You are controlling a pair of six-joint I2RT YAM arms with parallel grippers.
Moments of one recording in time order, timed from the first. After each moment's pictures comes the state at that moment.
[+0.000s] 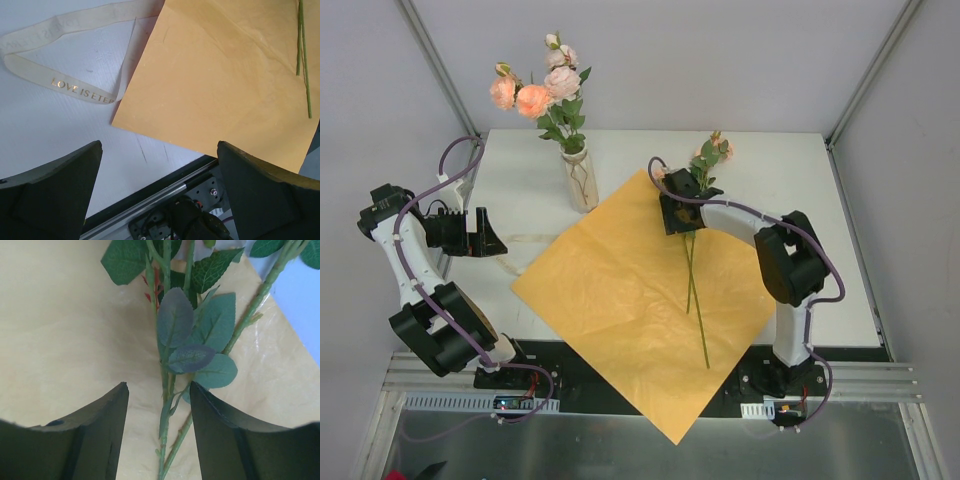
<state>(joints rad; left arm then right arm) 0.66 1.37 1.28 -1.32 0.81 0.70 0.60 1.95 1.38 -0.44 0.21 0.28</state>
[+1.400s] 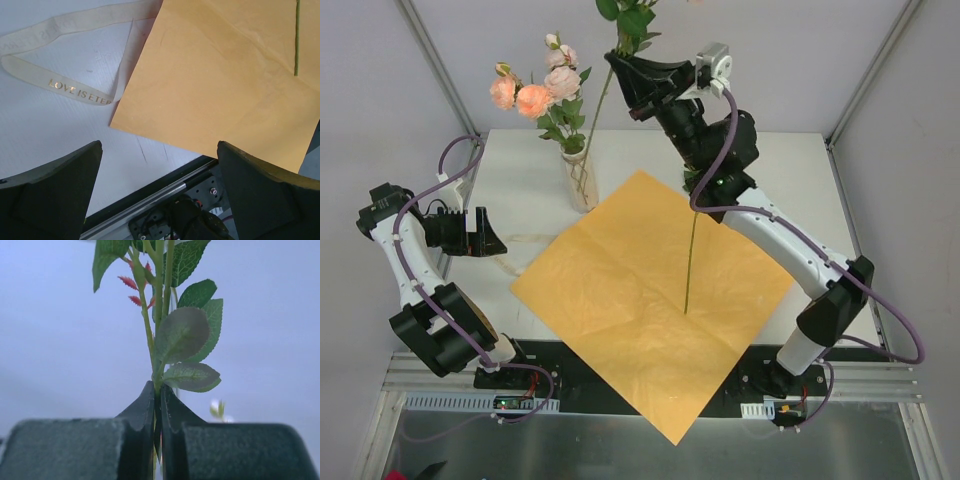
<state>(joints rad) 0.66 1.37 1.29 -1.33 0.81 0.71 0.79 1.64 1.72 0.55 -0.09 0.20</state>
